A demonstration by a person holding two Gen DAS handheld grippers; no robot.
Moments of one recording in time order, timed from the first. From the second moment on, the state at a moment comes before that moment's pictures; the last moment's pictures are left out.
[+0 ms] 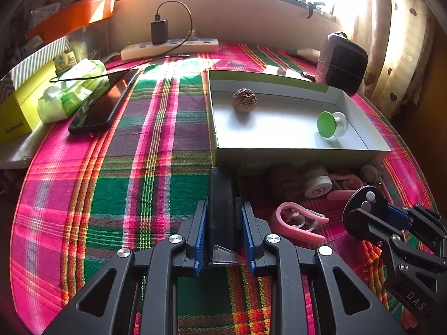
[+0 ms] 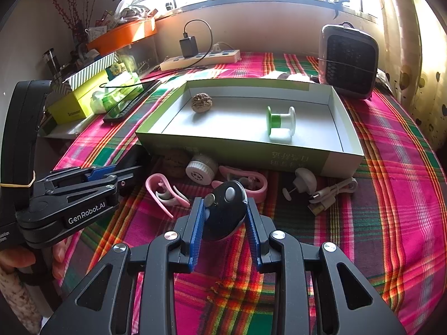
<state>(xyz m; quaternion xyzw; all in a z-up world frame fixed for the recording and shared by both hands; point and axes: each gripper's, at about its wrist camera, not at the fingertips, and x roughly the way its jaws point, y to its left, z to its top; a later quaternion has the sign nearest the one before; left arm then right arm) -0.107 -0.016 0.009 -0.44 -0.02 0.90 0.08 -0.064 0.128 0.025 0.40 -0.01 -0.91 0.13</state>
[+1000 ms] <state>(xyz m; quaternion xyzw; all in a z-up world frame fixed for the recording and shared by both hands) -0.097 -0.007 0.053 -0.39 -0.02 0.91 0.10 -0.081 0.140 0.065 0.36 -0.01 -0.92 0.12</state>
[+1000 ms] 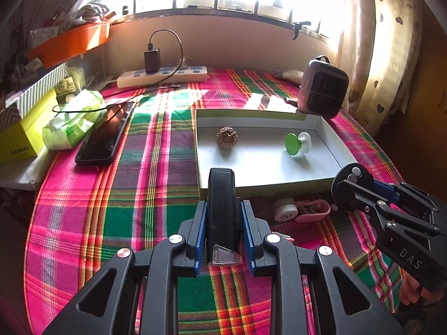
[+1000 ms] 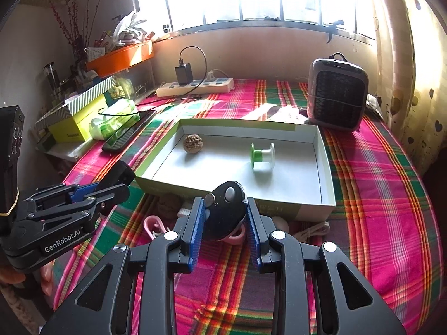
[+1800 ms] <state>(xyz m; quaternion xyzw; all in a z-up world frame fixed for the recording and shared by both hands) -0.155 0.007 0.047 -0.41 -0.01 0.91 0.11 -0.186 0.140 0.069 0.39 0.02 -0.91 0.13</state>
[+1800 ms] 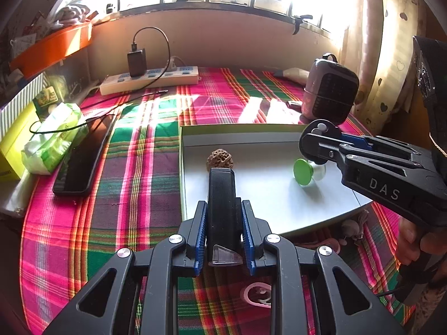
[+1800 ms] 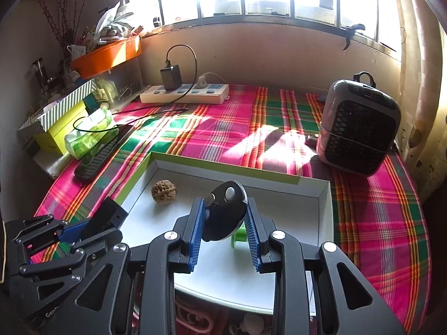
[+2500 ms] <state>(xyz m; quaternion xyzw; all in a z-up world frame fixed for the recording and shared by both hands) -0.178 0.015 0.032 -0.42 0.00 0.90 0.11 -0.234 0.124 0.036 0.44 0.02 -0.89 0.15</state>
